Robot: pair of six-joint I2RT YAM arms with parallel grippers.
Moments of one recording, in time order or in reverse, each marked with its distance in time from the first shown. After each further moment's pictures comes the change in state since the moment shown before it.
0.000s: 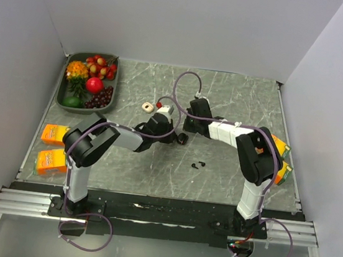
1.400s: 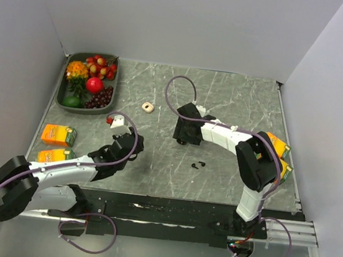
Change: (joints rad) left arm -0.116 -0.805 -0.500 -0.239 -0.604 -0.233; right arm 0.134 -0.053 0.066 -0.380 0.158 0.200
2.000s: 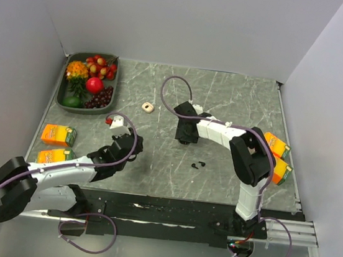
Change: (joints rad) left arm -0.002 -0.015 -0.021 0.002 -0.002 0.000; right arm 0.004 0.083 0.071 -0.060 0.047 -0.039
